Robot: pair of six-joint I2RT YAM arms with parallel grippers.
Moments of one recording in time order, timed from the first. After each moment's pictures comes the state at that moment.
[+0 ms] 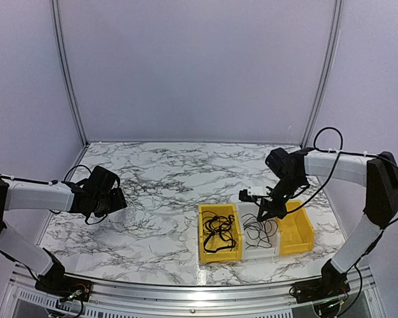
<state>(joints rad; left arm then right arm) -0.54 1.41 0.63 -0.16 -0.31 -0.81 0.45 1.61 1.13 -0.97 -0.43 -0.92</state>
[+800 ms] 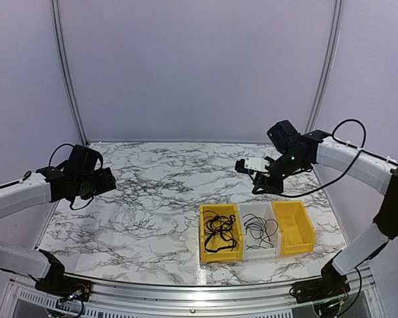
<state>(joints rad) -0.49 1.18 0.77 -0.38 -0.31 -0.69 0.51 1.52 1.27 -0.87 -0.23 -0.84</state>
